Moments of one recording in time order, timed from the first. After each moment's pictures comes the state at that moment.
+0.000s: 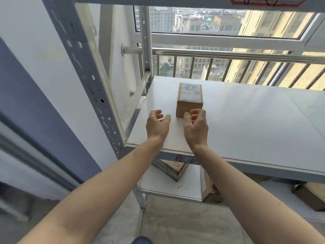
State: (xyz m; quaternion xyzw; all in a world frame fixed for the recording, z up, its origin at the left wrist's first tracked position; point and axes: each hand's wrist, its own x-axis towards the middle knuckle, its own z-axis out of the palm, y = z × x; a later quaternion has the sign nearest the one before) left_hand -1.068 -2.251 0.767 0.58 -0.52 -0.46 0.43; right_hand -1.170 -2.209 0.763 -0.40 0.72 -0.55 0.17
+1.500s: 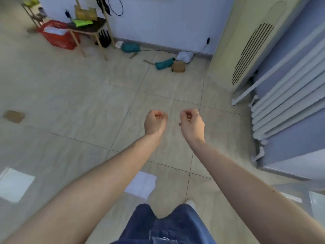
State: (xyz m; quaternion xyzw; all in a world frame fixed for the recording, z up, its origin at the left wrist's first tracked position) left_hand -0.743 -1.481 0.650 0.73 0.20 -0.08 0.64; right_hand -0.783 -1.592 0.677 -0.81 0.23 -0.06 0.54
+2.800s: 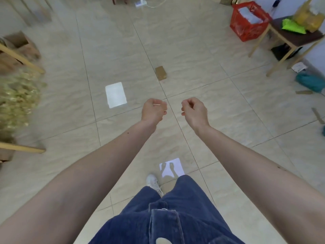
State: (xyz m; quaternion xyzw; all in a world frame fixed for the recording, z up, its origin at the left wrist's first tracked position) left_hand -0.642 -0.768 0.644 0.56 0.53 0.15 0.62; right_hand -0.546 -0.870 0.636 -0.81 -0.15 0.28 0.50
